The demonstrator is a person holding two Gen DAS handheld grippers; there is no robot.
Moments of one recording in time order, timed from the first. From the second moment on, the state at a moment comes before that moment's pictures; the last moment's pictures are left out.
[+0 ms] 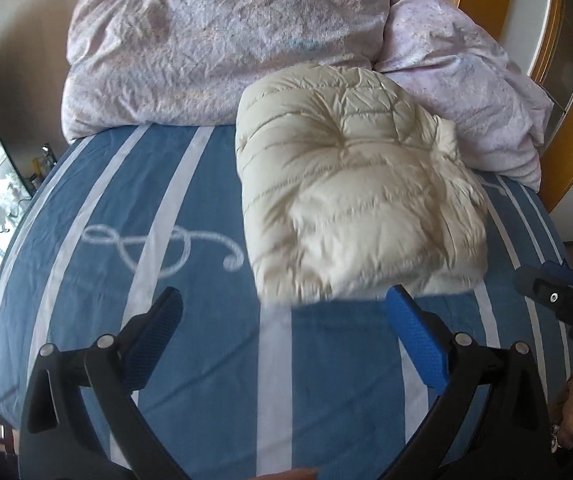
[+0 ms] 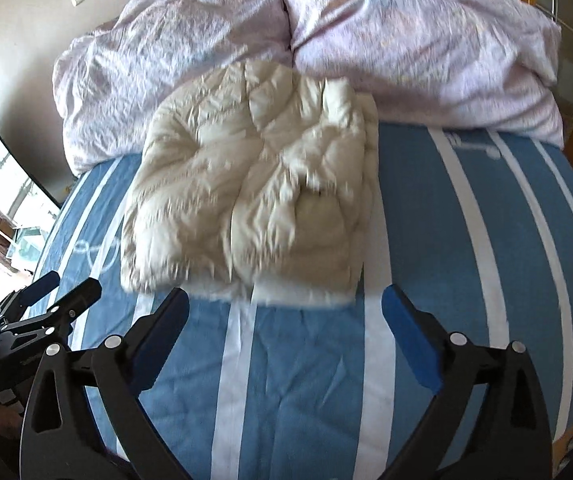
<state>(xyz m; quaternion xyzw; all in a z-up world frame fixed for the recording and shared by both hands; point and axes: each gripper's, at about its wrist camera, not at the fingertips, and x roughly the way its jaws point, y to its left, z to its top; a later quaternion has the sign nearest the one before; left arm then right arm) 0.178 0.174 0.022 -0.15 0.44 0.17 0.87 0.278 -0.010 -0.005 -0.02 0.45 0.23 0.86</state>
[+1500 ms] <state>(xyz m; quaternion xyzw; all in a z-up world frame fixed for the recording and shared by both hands) 0.125 0.125 0.016 -0.19 0.44 0.14 0.87 0.215 -0.036 -0.020 -0.02 0.45 0.25 0.86</state>
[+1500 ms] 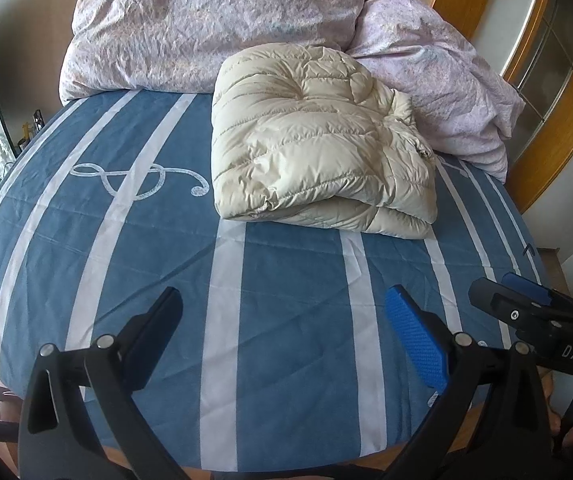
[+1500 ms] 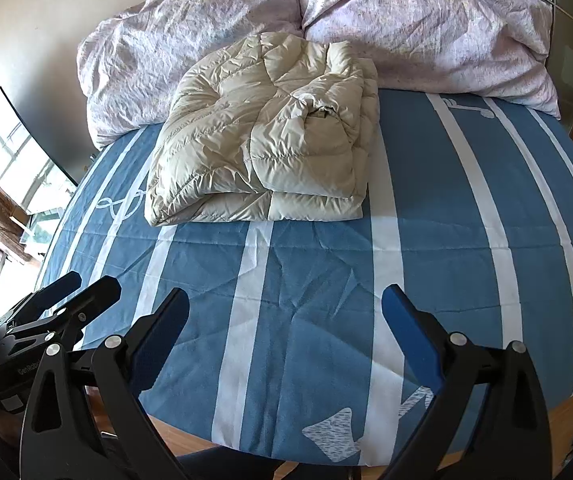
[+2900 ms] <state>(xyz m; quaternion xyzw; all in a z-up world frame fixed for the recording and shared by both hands) 0.132 0.121 0.012 -0.20 0.44 0.12 0.87 0.220 -0.040 -0.022 -0.02 0.46 0.25 0.85</state>
